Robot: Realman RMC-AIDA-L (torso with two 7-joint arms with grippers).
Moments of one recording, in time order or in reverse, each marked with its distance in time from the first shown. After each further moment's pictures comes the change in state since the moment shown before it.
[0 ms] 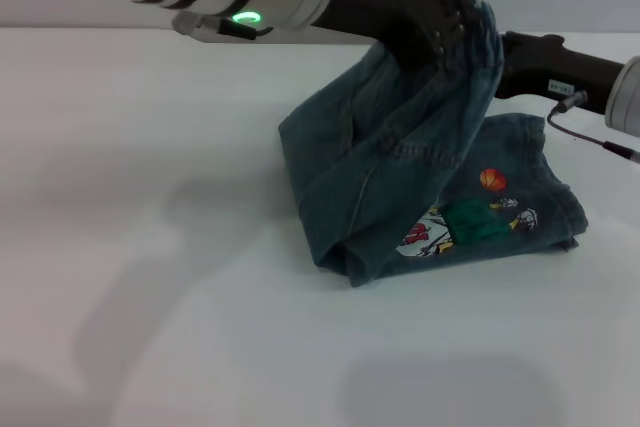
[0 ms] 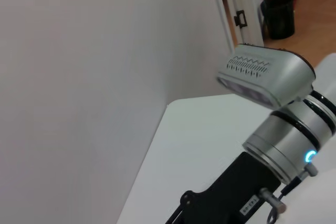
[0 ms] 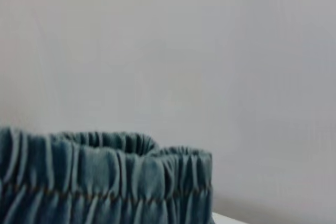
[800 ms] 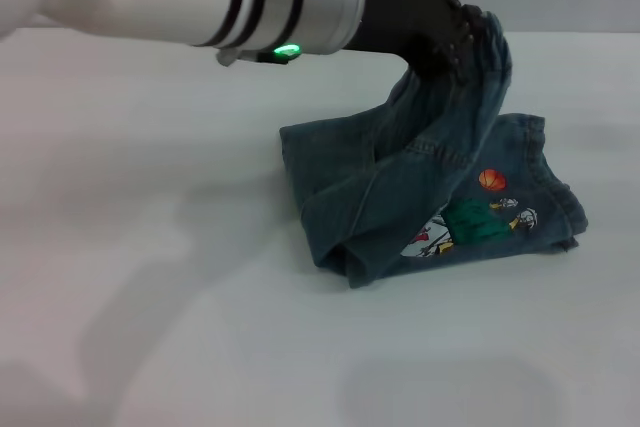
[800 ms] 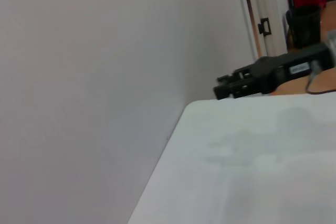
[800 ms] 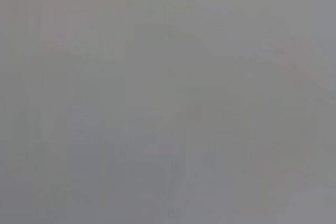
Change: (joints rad) left arm 0.014 -0.002 0.121 -0.154 0.002 -0.250 -0.003; right arm -0.239 0.029 0.410 -0.126 0.136 0.079 -0.102
